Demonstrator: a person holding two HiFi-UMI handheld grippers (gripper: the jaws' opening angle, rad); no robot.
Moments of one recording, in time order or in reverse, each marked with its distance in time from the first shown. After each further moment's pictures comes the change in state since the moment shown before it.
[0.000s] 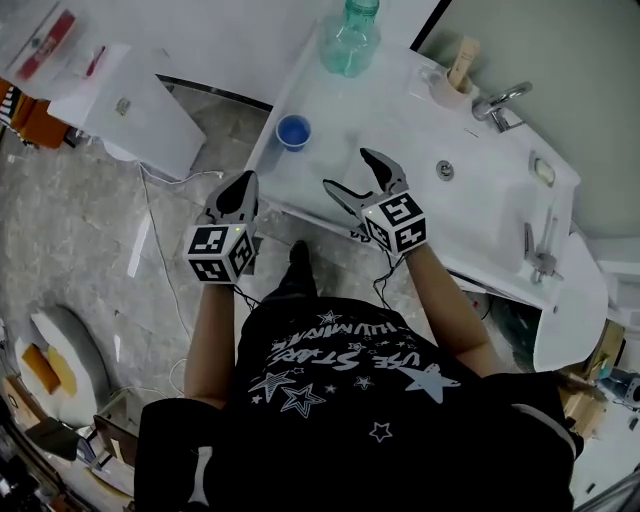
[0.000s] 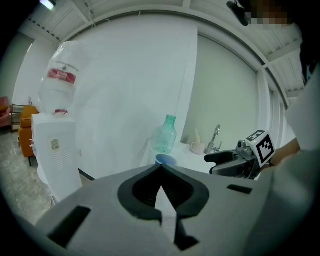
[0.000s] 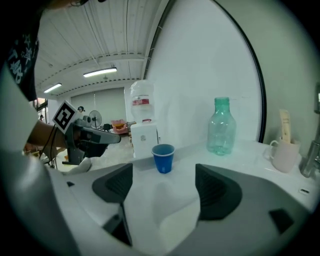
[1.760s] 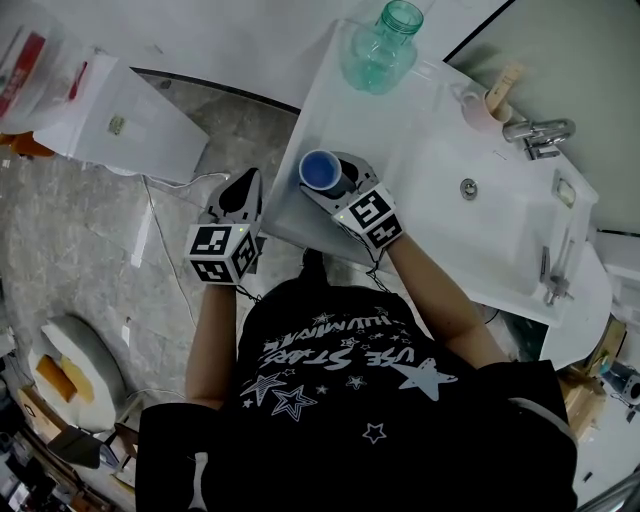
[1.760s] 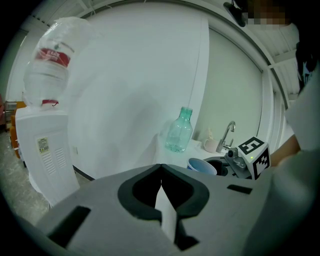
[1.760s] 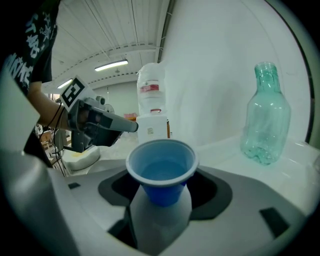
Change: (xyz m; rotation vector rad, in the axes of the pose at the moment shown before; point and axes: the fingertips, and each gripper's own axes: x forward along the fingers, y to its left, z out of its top) left arm 0.081 0.080 0.010 -0.009 0.079 -0.035; right arm 0.150 0.009 -0.003 -0.087 0.061 0.161
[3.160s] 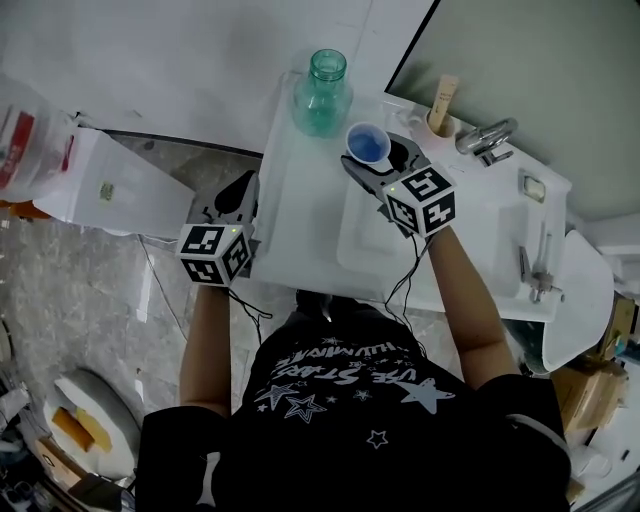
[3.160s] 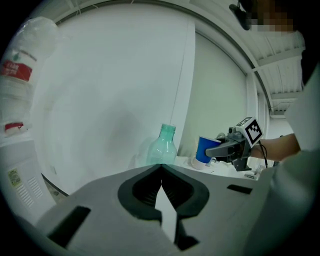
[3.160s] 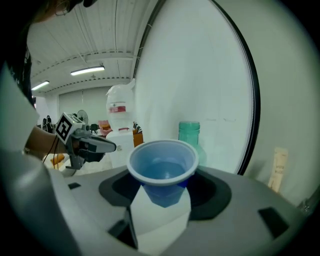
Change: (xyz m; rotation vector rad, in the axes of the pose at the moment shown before) left arm 0.061 -0.067 0.105 0.100 -0.060 -0.155; right arm -0.156 -0.155 0.097 0.100 -0.052 -0.274
